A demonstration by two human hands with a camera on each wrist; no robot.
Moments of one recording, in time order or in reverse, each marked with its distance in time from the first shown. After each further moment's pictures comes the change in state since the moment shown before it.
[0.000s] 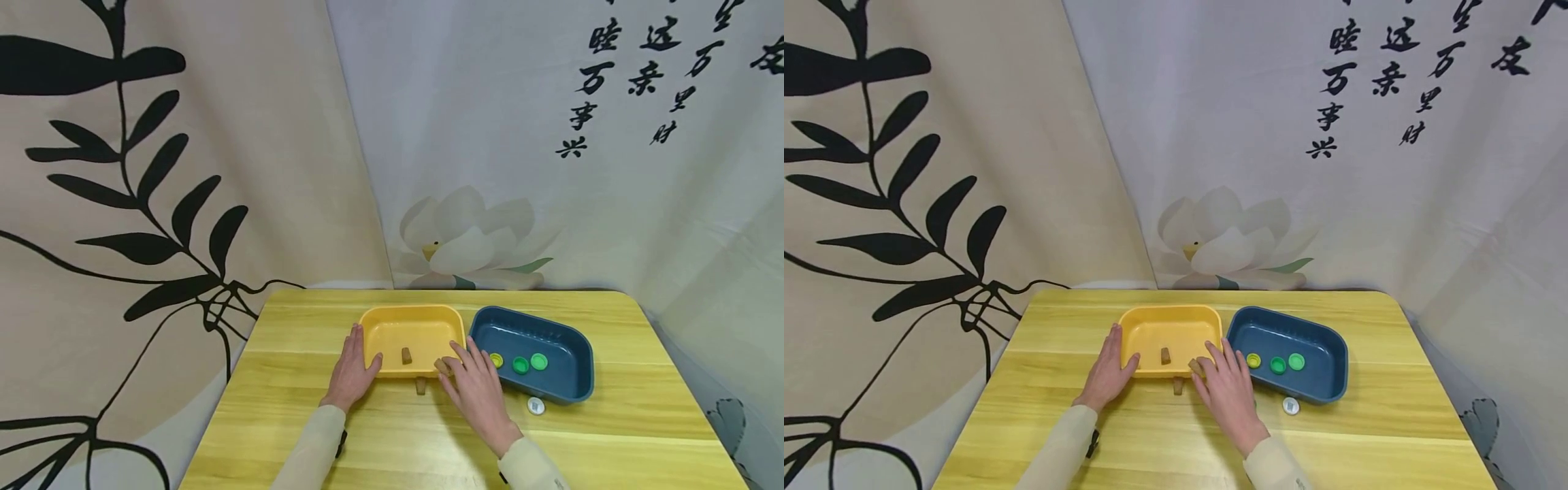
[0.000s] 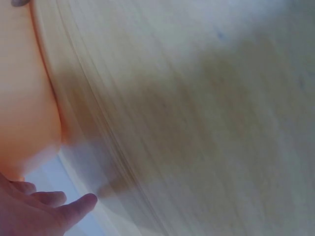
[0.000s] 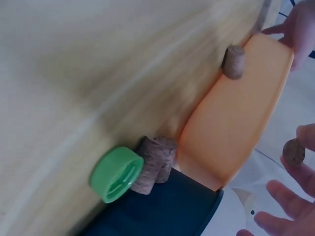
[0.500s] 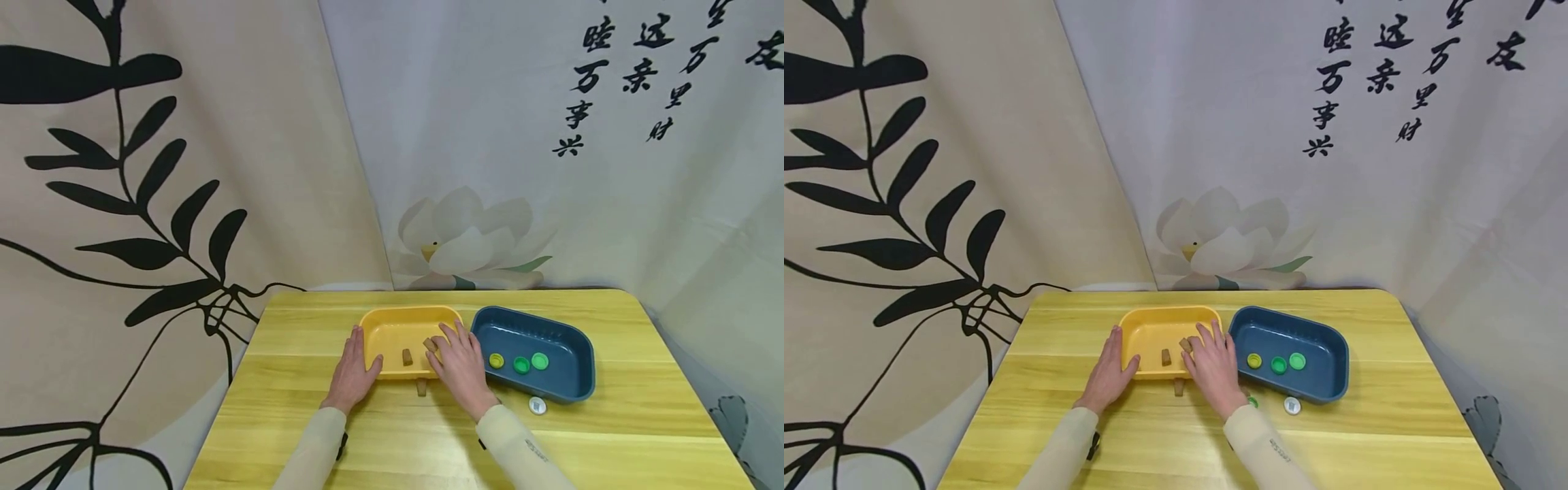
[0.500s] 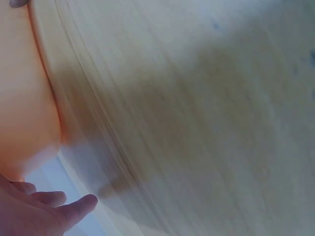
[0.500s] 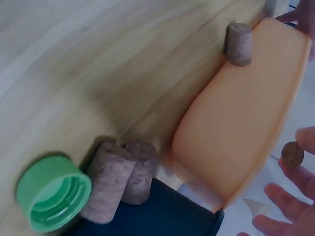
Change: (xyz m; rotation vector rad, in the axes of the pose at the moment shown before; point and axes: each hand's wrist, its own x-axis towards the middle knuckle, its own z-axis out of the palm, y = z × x) left_hand 0.000 0.000 0.000 0.012 -0.006 0.002; right_hand 0.044 -0.001 0.025 -0.044 -0.053 0.074
